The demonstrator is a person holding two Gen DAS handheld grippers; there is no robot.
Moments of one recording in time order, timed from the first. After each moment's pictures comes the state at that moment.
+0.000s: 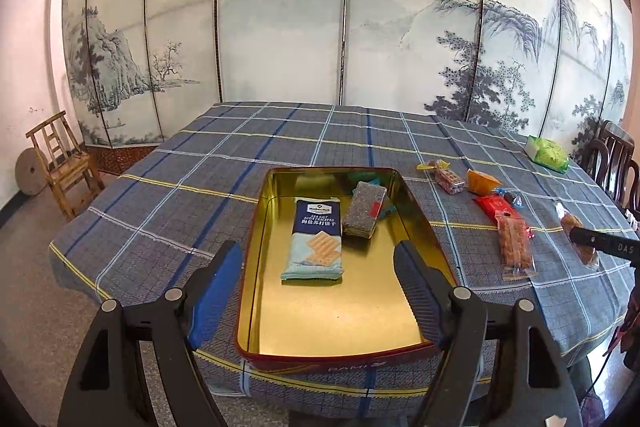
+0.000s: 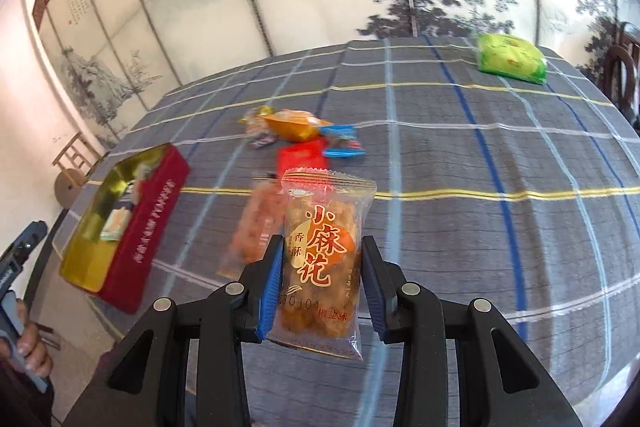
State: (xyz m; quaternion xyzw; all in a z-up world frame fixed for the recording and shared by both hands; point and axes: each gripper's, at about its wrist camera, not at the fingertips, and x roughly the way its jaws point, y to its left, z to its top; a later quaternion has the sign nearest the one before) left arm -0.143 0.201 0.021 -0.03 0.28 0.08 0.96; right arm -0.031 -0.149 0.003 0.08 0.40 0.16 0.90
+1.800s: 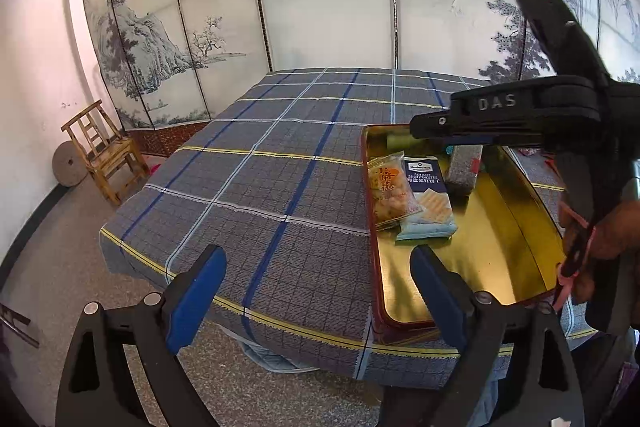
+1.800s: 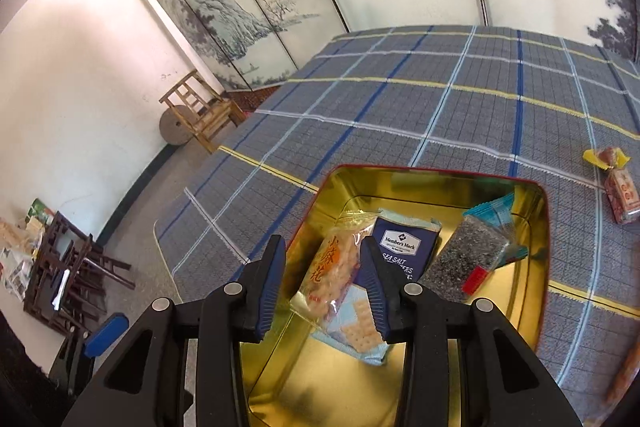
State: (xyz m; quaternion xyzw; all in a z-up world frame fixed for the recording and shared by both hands) left arm -0.150 0.263 0.002 0.00 0.34 0.14 0.93; right arm 0.033 0.154 0.016 0.06 0.43 0.38 0.82
